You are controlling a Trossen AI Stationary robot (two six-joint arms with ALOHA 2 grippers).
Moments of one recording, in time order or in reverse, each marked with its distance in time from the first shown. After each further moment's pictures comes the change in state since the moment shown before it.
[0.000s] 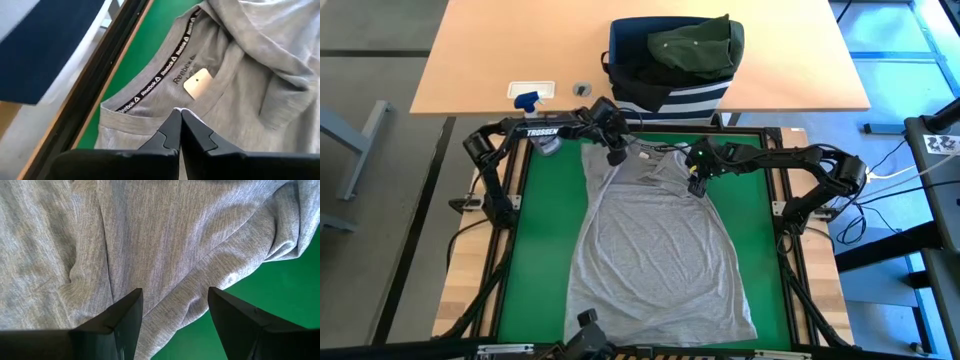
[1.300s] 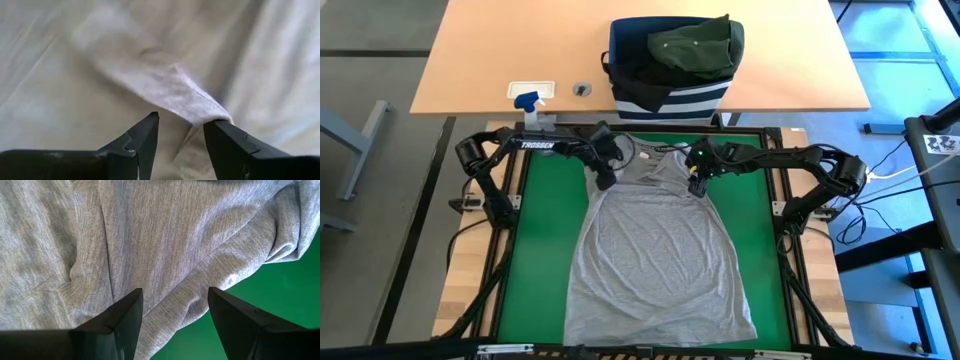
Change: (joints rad) left arm -0.113 -0.084 -0.165 -0.173 0.060 -0.167; right arm 0.000 0.000 0.000 0.001 0.000 -0.015
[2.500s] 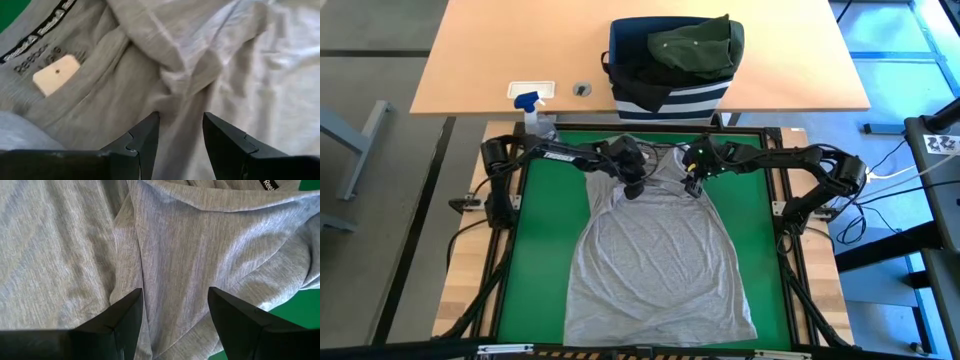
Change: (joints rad) left arm -0.168 0.175 0.081 0.357 -0.106 -0.150; right arm 0.000 0.000 0.000 0.077 -0.138 0.062
